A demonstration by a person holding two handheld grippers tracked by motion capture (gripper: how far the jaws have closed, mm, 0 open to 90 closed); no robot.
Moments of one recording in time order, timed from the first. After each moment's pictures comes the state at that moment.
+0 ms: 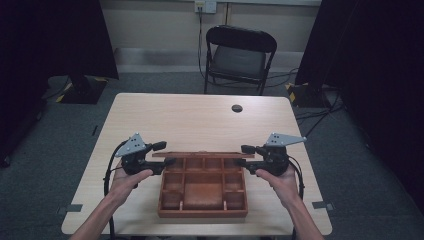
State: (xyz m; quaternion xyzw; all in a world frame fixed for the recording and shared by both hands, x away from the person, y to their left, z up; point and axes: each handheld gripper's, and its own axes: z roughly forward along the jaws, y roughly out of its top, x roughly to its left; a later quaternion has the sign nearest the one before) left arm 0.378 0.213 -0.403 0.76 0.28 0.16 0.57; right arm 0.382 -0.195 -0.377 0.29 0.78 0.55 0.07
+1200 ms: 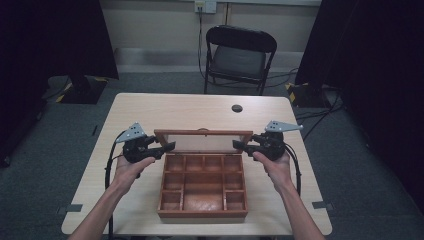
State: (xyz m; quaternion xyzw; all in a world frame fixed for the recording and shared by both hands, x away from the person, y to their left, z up) left arm 0.412 0.220 -0.405 0.74 0.31 0.14 0.58; right arm 0.425 -0.195 -0.383 0.31 0.75 0.58 0.08
